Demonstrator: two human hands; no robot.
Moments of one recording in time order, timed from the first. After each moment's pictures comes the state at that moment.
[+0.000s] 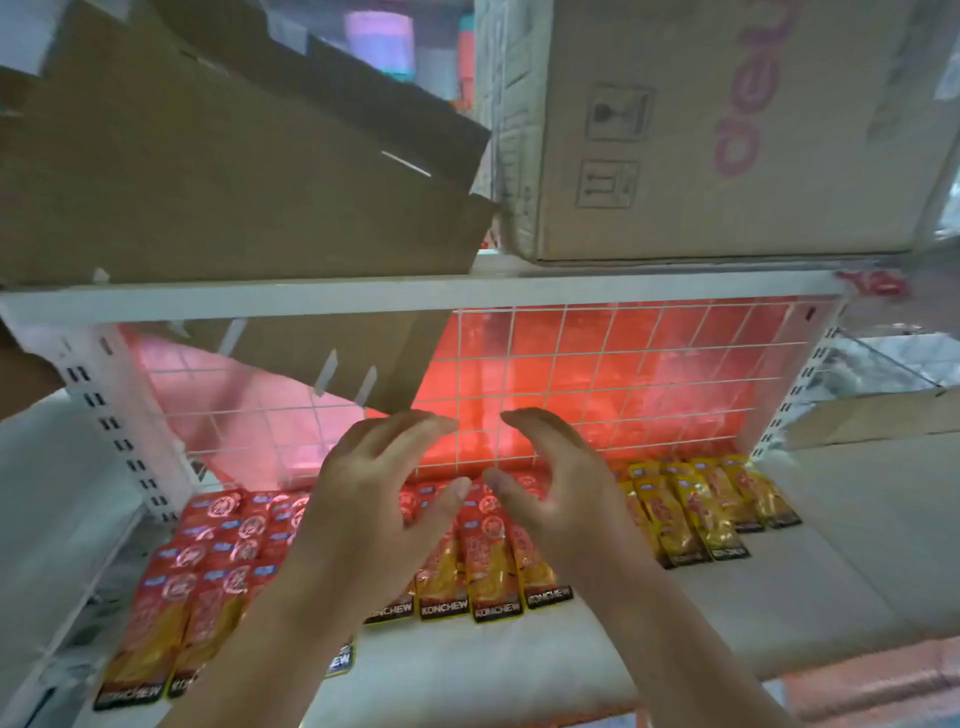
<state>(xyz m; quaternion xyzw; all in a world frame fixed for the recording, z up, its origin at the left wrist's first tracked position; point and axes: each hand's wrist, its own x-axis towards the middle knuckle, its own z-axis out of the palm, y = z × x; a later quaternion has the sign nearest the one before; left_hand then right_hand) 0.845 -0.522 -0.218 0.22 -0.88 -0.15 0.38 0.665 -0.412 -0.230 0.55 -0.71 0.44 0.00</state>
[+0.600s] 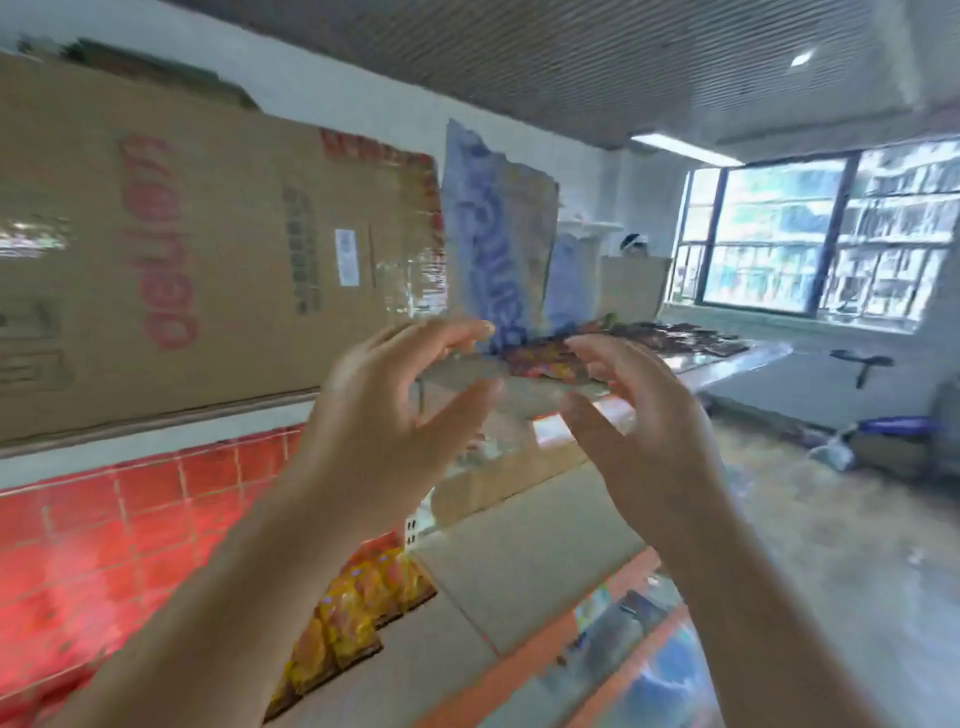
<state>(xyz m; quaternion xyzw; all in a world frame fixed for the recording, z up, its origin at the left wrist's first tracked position) 0.587 -0.211 -0.016 -0.10 -0.83 -0.31 0.45 0.487 -0.016 -0.032 0.39 -0.72 0.48 0.31</state>
